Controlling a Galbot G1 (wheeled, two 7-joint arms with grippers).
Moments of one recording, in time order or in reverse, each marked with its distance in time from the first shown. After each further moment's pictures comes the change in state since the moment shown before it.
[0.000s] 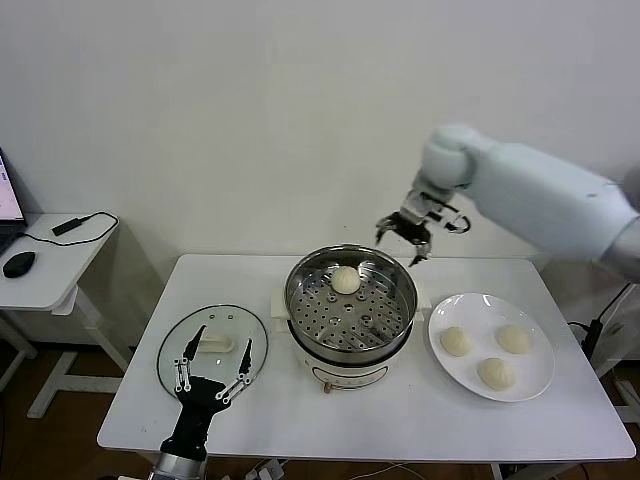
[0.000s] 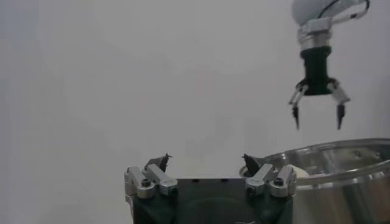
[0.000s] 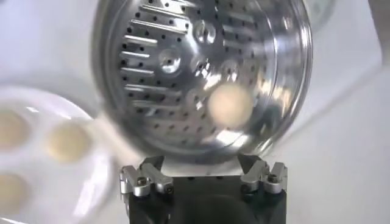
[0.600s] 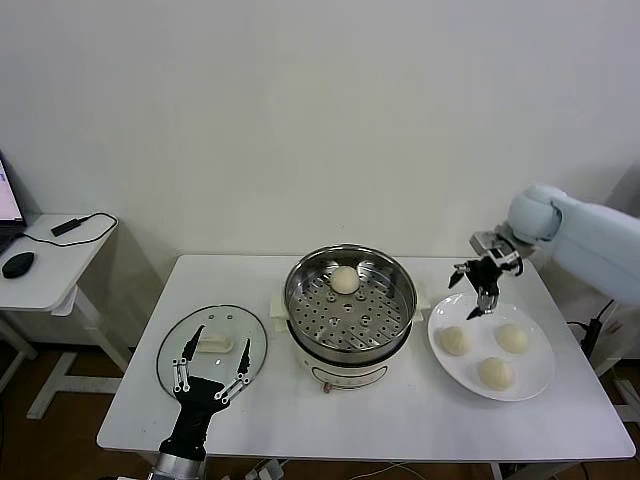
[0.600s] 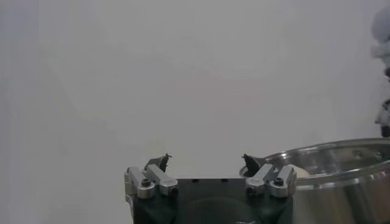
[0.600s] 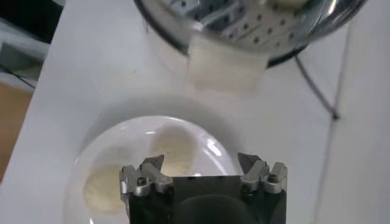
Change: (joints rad) left arm 0.006 -0.009 -0.008 0.001 0.004 0.000 -0.003; right arm -0.198 -0.135 -0.058 -0.078 0.119 -0.163 0.130
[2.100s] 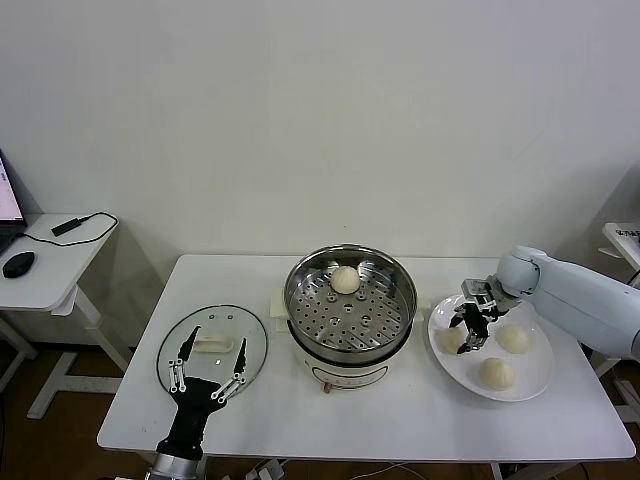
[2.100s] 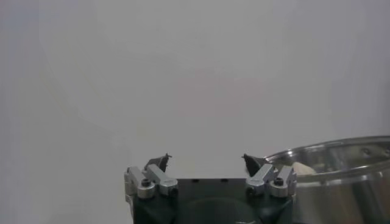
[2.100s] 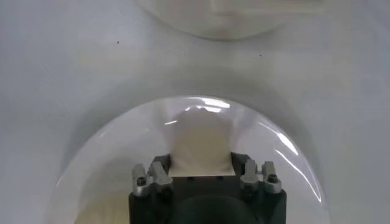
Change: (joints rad) left arm -0.002 0.003 -0.009 0.002 -0.007 -0.005 -0.011; right arm -0.154 0.050 0.045 -0.103 0.009 -0.035 0.097
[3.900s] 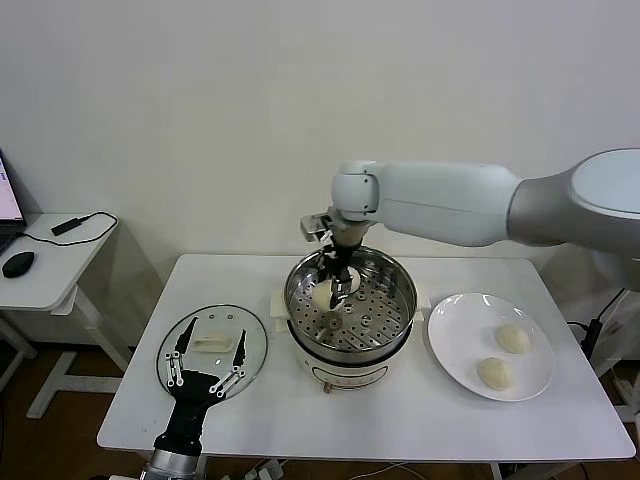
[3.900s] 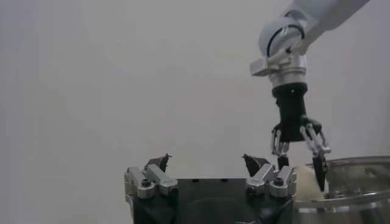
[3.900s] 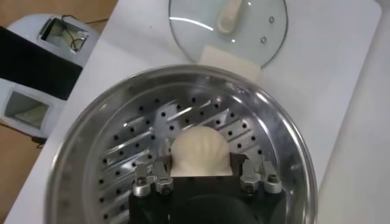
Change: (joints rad) left arm -0.006 0.014 0.009 -0.035 -0.003 -0.007 -0.018; right arm 0.465 0.589 -0.388 0.160 0.423 -0.250 -0.001
